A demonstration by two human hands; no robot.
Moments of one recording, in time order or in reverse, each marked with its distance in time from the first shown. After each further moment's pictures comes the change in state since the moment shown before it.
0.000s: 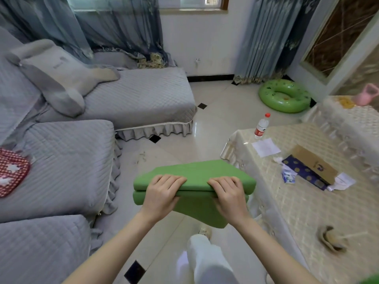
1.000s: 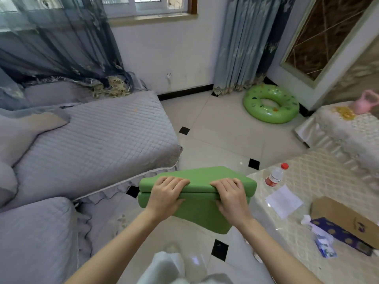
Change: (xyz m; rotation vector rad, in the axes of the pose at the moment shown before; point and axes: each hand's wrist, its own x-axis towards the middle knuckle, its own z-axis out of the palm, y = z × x) left_hand 0.413 -0.315 0.194 -0.095 -0.124 0.181; right_hand 0.348 0.269 0.236 -0.066 -0.161 0.293
